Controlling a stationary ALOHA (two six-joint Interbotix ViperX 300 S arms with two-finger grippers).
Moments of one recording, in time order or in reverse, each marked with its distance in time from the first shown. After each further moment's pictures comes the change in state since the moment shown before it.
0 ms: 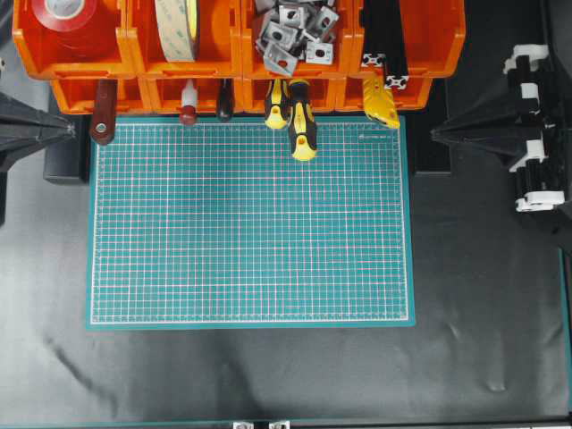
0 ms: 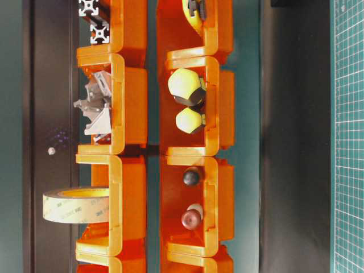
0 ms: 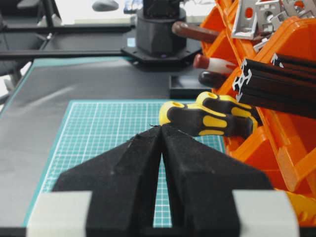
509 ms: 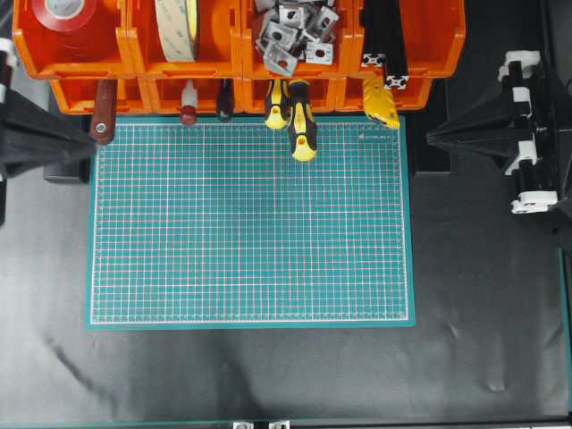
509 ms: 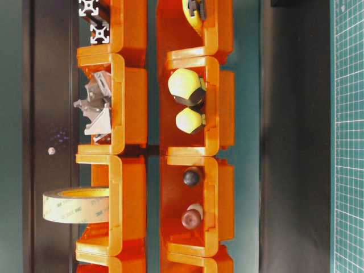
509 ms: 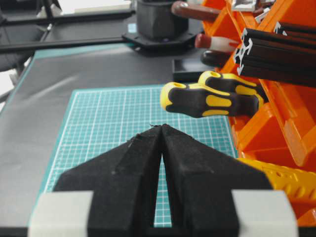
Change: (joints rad) left arm -0.081 0.163 -0.356 0.058 0.603 -0.054; right arm -0.002 0.018 0.020 0.003 0.000 0.054
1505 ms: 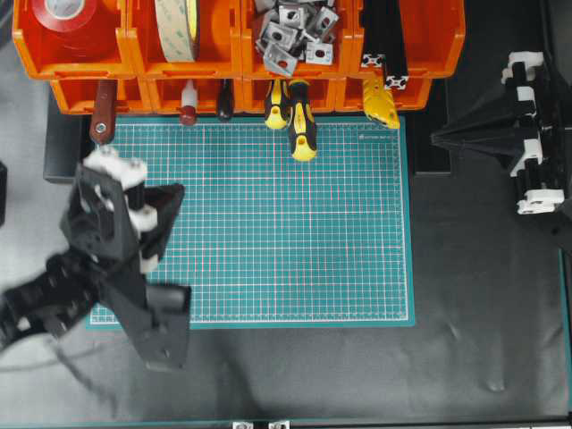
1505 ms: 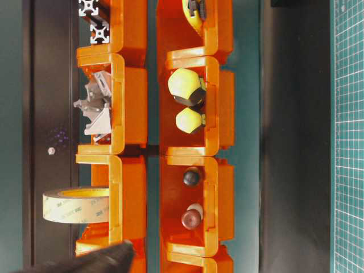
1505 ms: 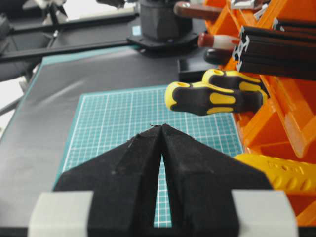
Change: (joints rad) left arm -0.500 0.739 -0.505 0.939 1.009 -0.471; right arm 0.005 -0.028 0.000 0.000 0.032 0.051
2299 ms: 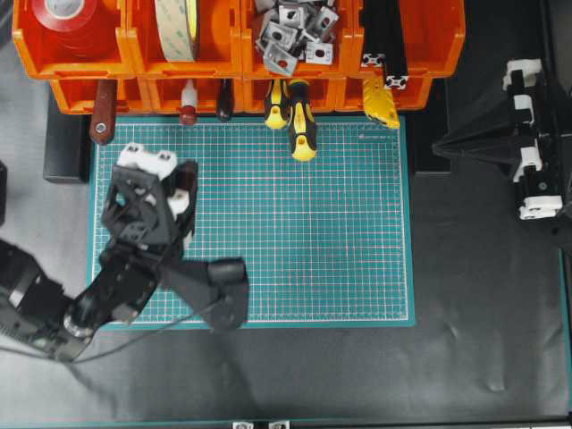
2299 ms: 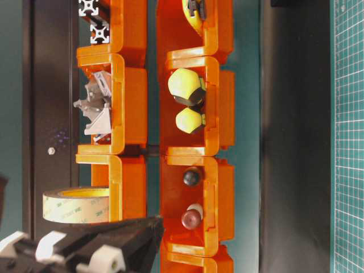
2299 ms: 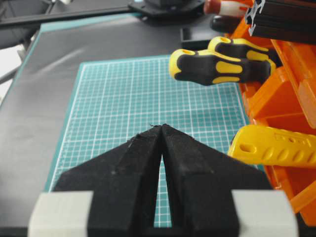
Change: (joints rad) left arm 0.098 0.133 -0.074 0.017 0.086 -0.018; right arm 0.020 -0.011 0.000 -0.002 0.092 -0.009
